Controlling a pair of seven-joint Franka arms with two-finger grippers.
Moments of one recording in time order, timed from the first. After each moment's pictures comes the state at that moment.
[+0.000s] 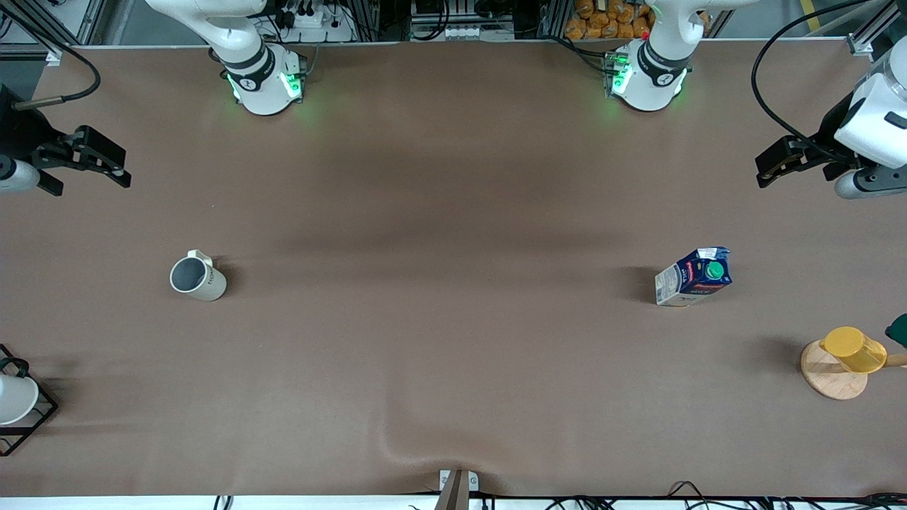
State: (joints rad) left arm -0.01 -0.02 -0.11 -1.57 0.06 1.52 -0.19; right arm -0.02 0.01 0.08 -1.47 0.01 1.51 -0.07
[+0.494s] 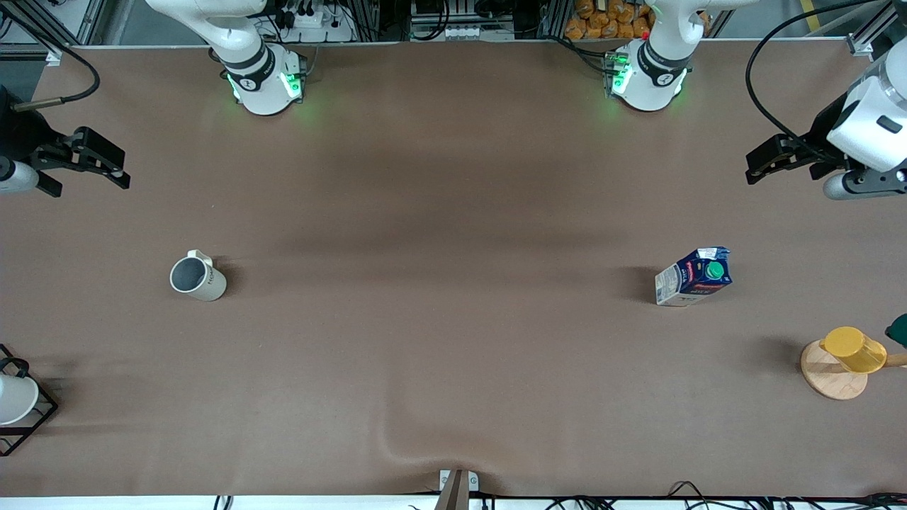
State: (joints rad) left arm 0.00 -0.01 -0.10 -1.57 0.01 1.50 -0.16; right arm -0.02 0.02 0.08 -1.46 0.01 1.51 -0.07
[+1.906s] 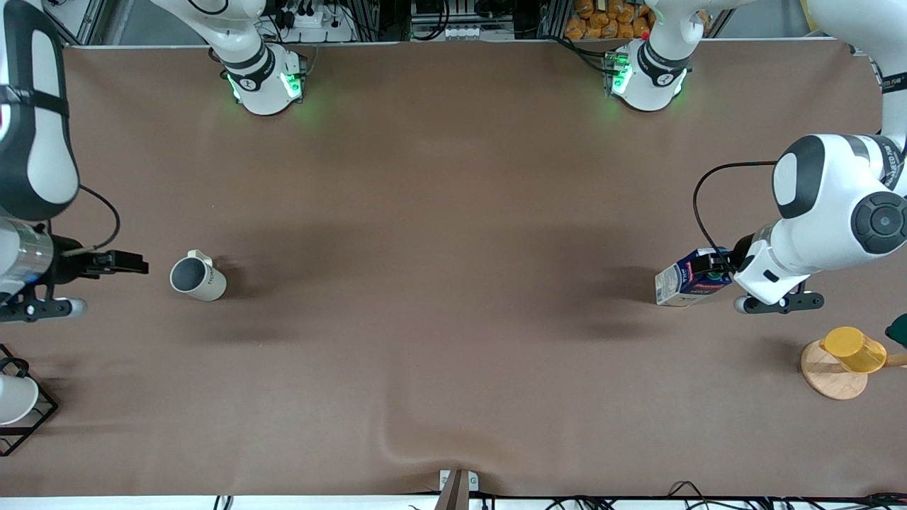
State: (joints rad) left arm 0.04 0.30 -0.11 -1.77 0.03 1.91 -0.14; right arm -0.19 0.37 0.06 -1.56 0.00 1.75 -0.21
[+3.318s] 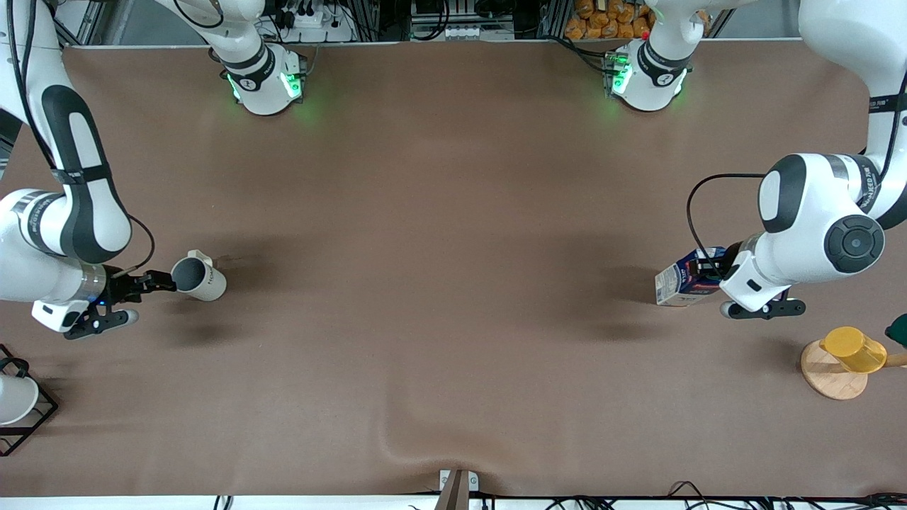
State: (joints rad) left arm 0.04 0.35 -0.11 -1.77 0.06 1.91 -0.14; right arm -0.28 0.51 0.06 -1.78 0.00 2.11 -0.50
